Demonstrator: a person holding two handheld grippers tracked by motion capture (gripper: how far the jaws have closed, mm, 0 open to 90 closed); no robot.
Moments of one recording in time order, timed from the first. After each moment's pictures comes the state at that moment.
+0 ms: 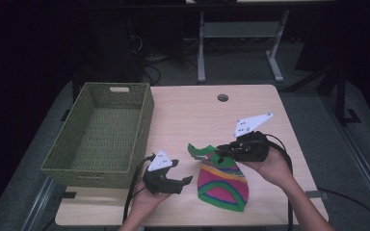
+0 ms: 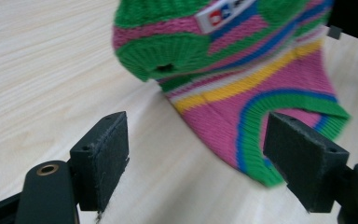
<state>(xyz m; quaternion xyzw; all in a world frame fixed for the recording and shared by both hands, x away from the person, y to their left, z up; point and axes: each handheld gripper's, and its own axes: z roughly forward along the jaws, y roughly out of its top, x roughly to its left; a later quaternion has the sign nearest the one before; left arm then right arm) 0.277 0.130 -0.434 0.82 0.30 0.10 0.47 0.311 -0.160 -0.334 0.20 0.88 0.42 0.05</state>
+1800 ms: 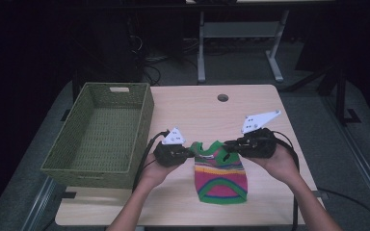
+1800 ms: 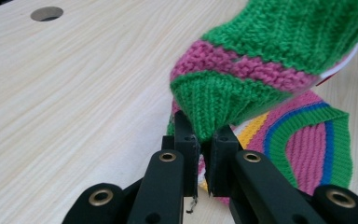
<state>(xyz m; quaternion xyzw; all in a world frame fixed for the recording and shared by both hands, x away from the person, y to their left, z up) 0.334 0.105 -0.403 0.86 0.23 0.09 0.45 0.319 -0.177 -0.334 0.21 0.88 0.41 0.08</state>
